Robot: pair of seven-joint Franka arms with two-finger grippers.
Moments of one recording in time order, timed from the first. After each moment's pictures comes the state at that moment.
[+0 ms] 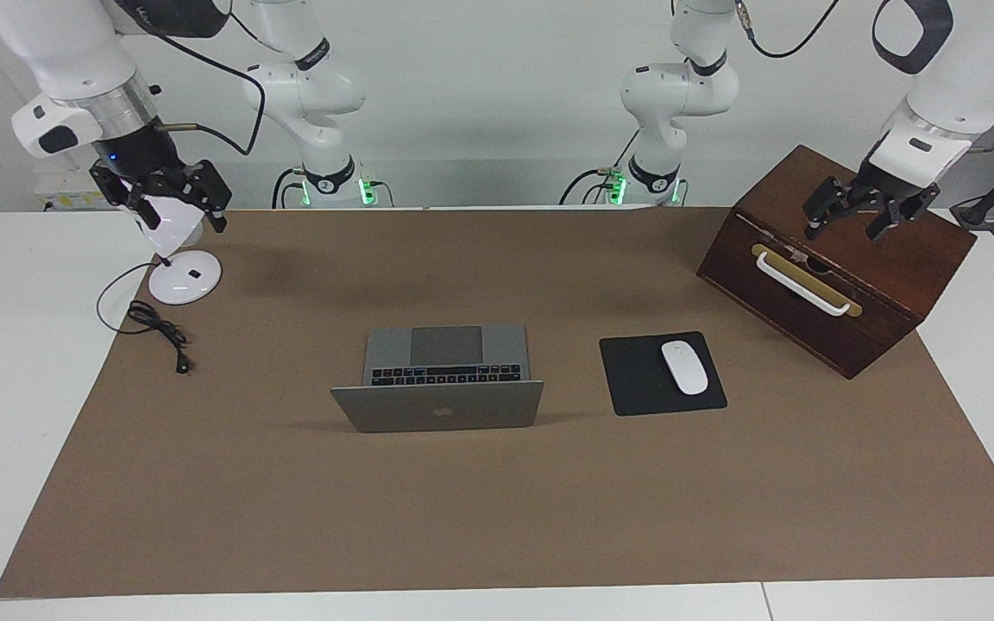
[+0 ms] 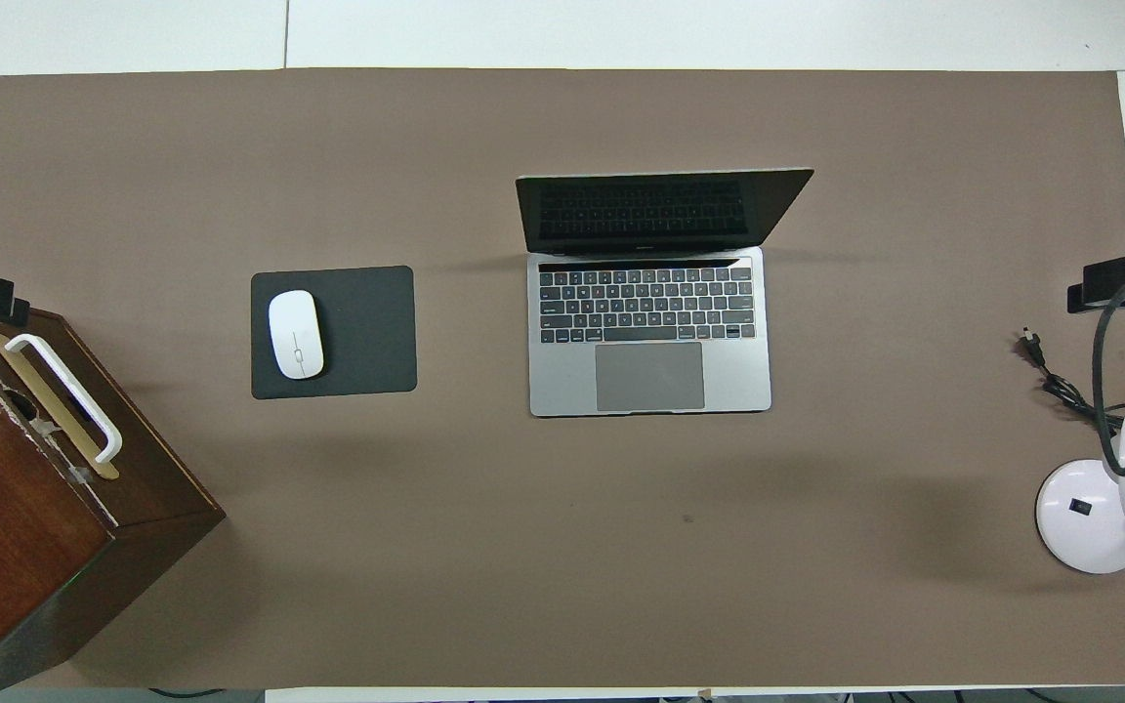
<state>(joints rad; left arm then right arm) -0.07 0.00 0.13 -1.58 0.00 1.56 0.13 0.01 -0.07 -0.08 -1.64 0.02 1.59 0.05</state>
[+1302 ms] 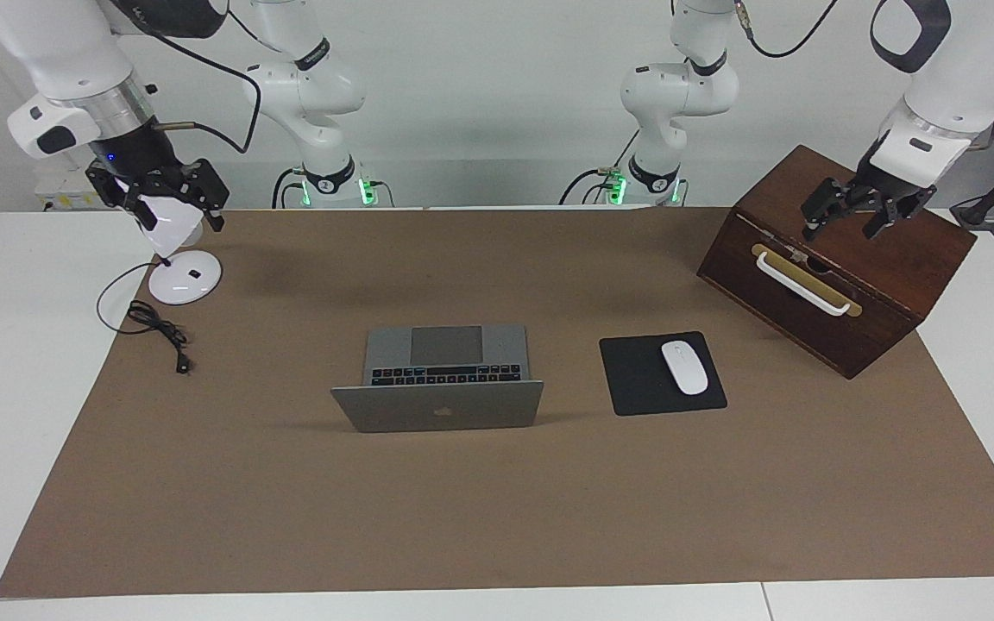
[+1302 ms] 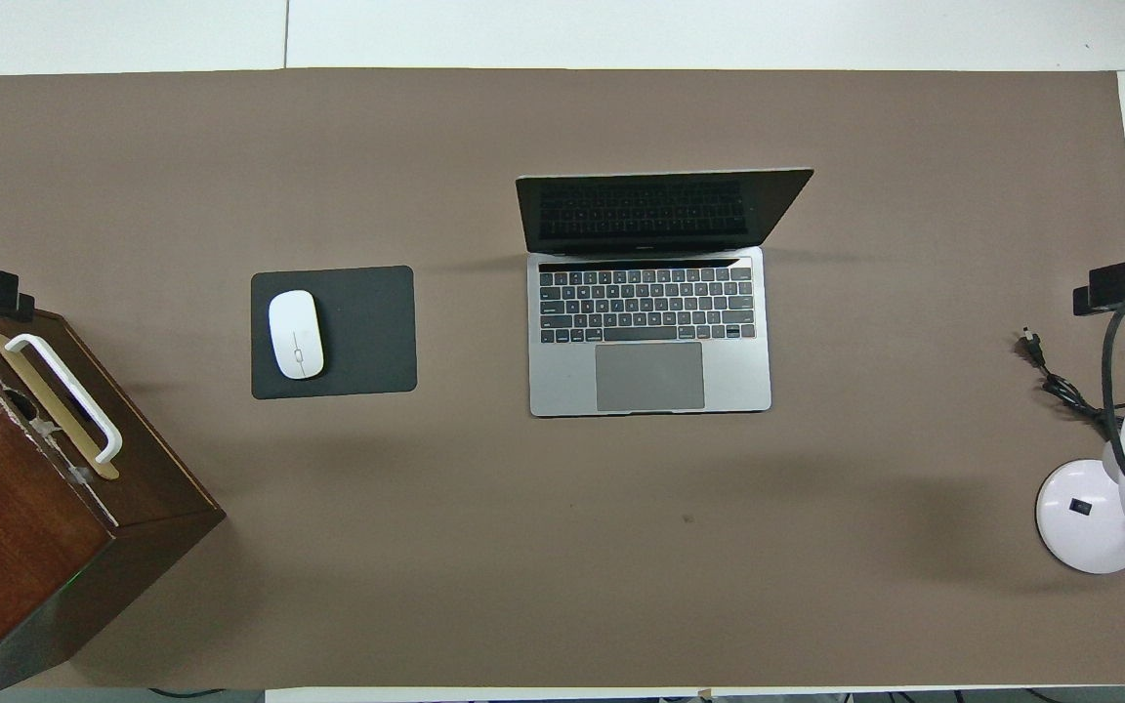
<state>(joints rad) -0.07 0.00 0.12 -1.58 -0.01 1.56 0.07 0.00 -0.07 -0.08 -1.64 0.02 1.59 0.01</state>
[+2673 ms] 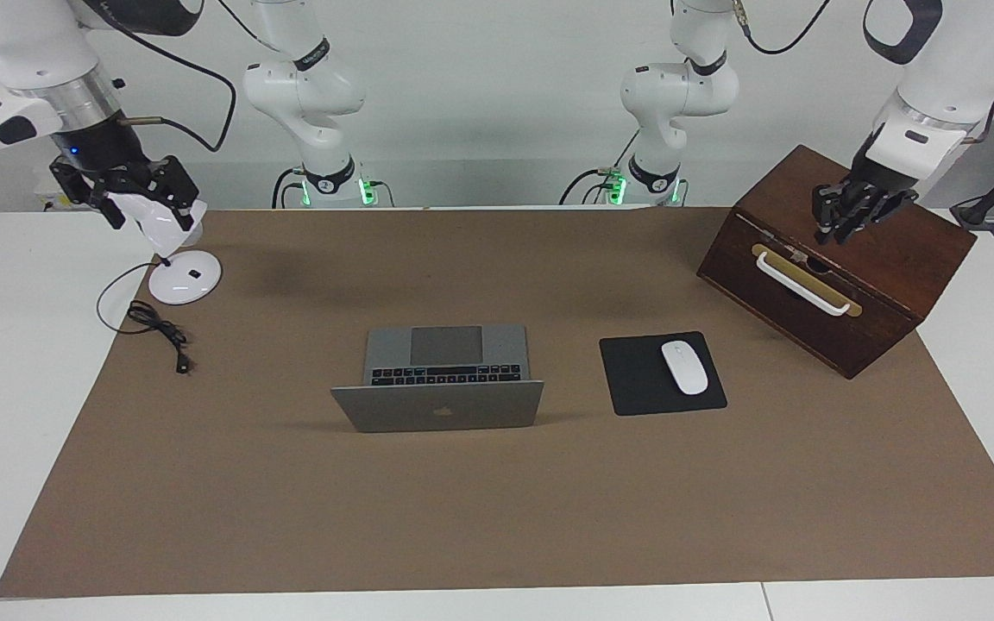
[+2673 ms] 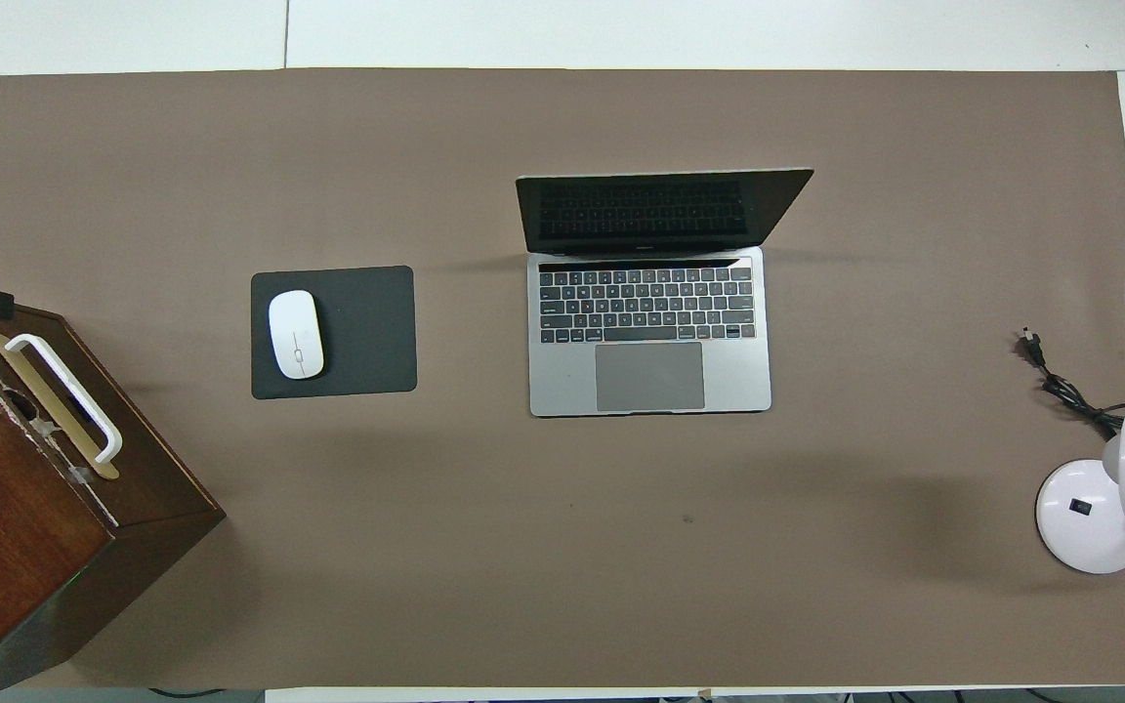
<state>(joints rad) -0.09 -0.02 0.11 -1.58 -0.01 1.58 0.03 -0.05 -0.07 -0.08 -1.62 0.01 1.61 -0.05</state>
